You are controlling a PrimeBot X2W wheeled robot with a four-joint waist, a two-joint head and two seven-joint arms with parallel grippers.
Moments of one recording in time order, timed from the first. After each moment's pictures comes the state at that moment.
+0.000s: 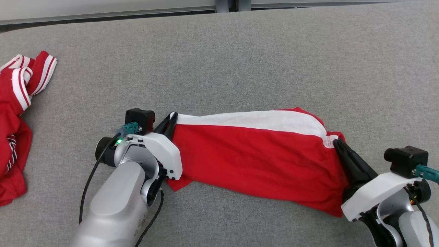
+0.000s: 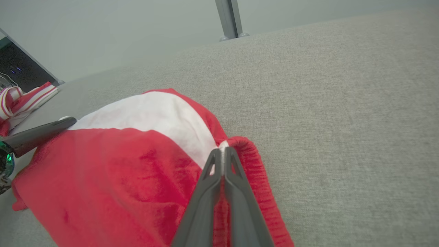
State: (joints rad) left arm -0.64 0.06 -0.46 0.81 -0.46 -0.05 -0.07; right arm -0.15 -0.23 0.20 0.09 0.49 0.13 0.17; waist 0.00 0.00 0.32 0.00
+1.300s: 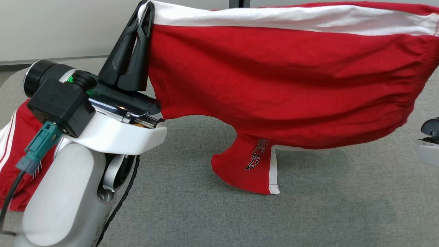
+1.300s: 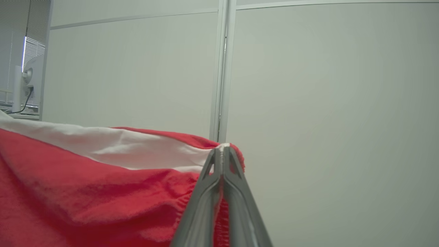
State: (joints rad) left arm -0.57 0.27 -0.39 -0.17 -0.38 0.09 -0.13; right arm -0.31 -0.35 0.01 -0.29 0.36 0.13 -0.05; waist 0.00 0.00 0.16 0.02
